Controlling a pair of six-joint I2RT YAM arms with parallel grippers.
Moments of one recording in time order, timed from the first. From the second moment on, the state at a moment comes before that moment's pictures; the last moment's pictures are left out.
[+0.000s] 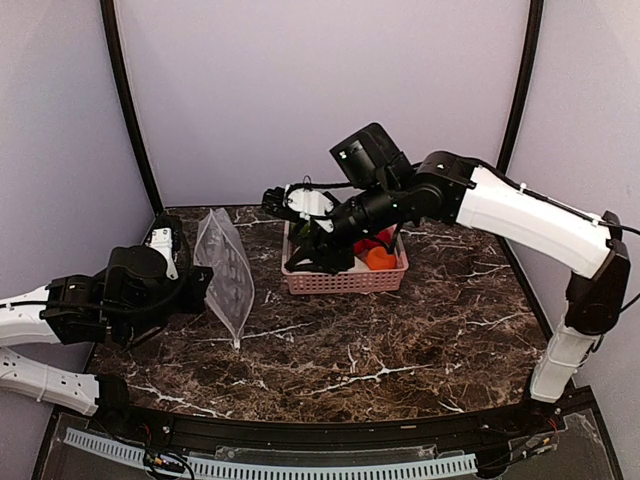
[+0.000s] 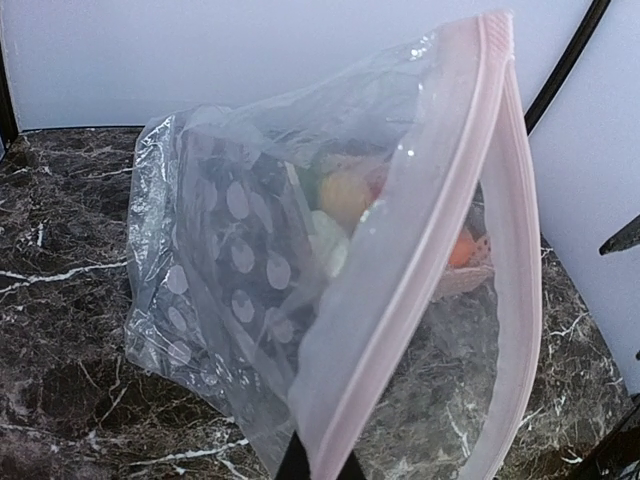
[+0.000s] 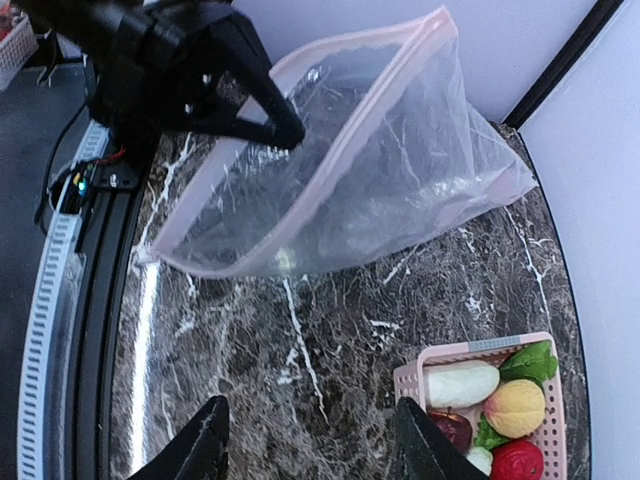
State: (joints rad) left arm -1.15 0.85 0.78 -0.47 -0.72 -0.71; right arm 1.05 1.75 1.83 -0.77 -0.29 -0.46
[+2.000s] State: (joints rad) left arm -1.15 0.98 0.78 -0.49 -0.54 -0.61; right arm 0.61 1.72 1.34 -1.04 -0.57 -0.57
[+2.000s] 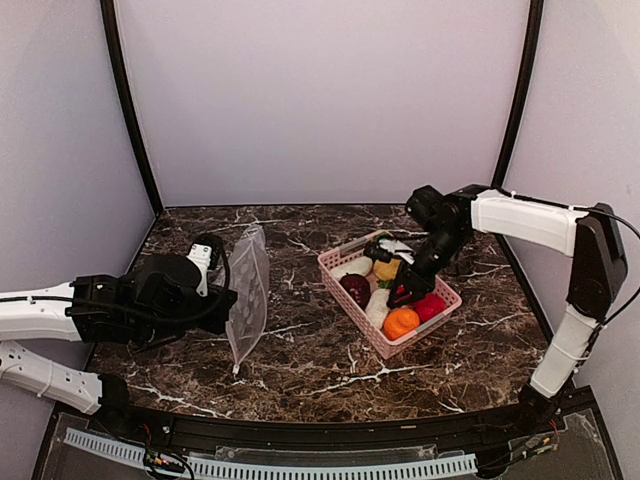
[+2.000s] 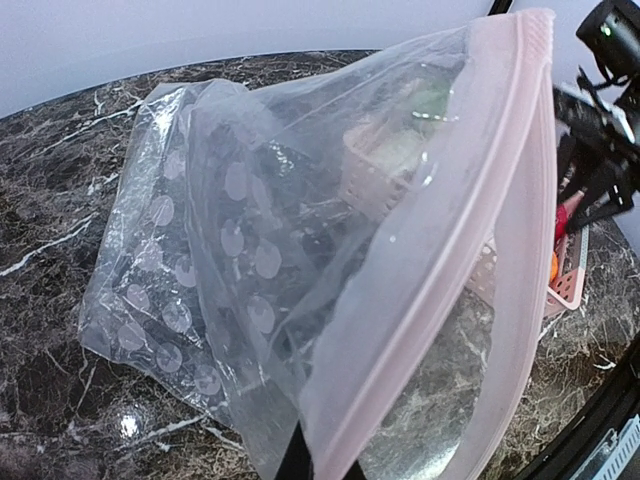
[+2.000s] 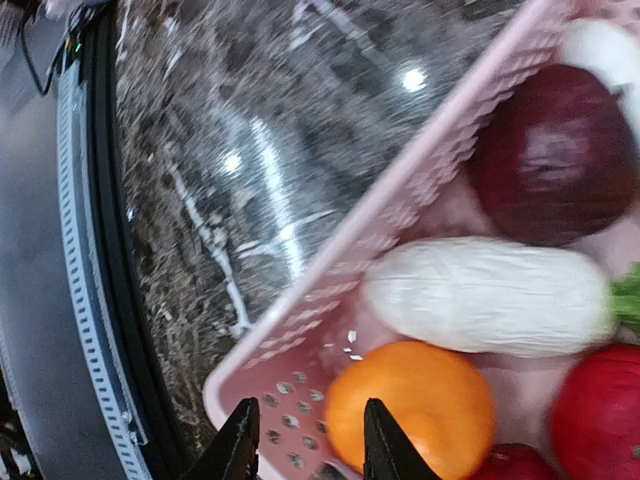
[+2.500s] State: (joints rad) left arm -1.15 1.05 0.84 -0.50 -0.49 -0.59; right arm 0.32 1.85 1.53 -0.83 -0.25 -0.35
